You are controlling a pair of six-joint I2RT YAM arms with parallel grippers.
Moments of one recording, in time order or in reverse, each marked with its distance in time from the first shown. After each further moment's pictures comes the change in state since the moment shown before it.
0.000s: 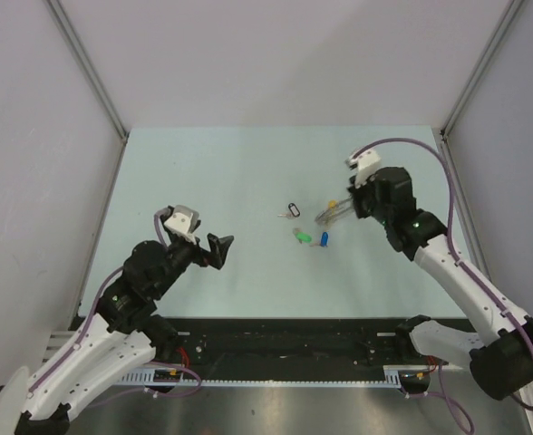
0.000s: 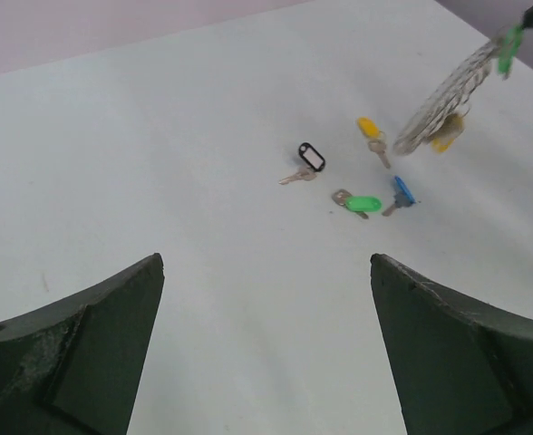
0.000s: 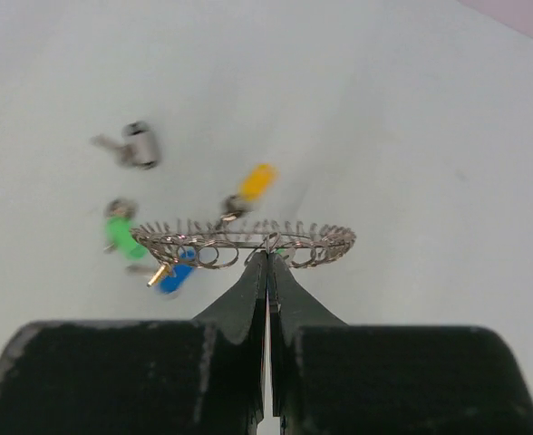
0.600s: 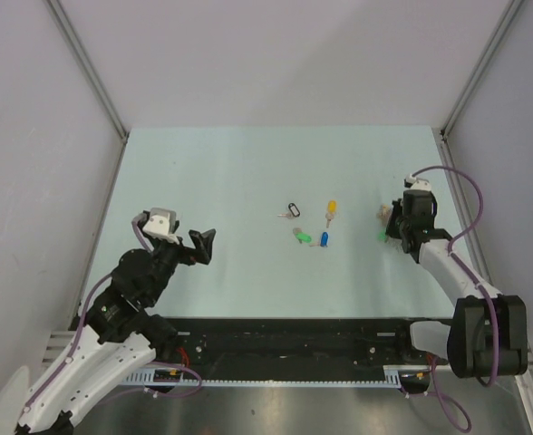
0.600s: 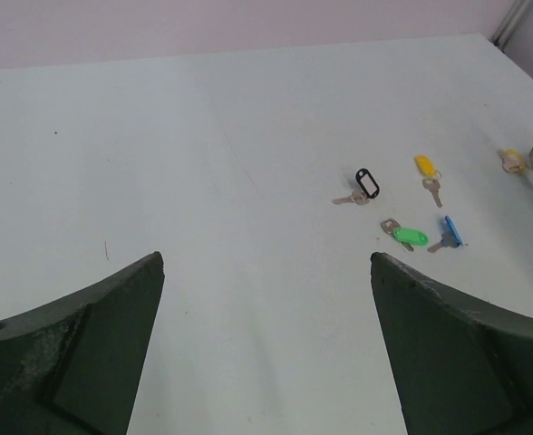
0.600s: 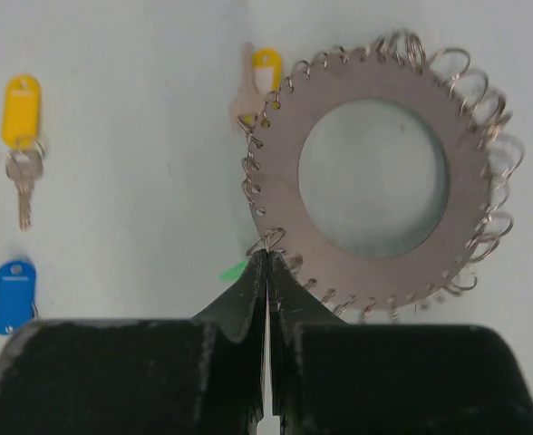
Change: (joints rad) left arm 0.023 -0.104 -0.001 -0.071 -0.195 -0.043; right arm -0.459 0.121 -0.291 0.183 0.092 0.381
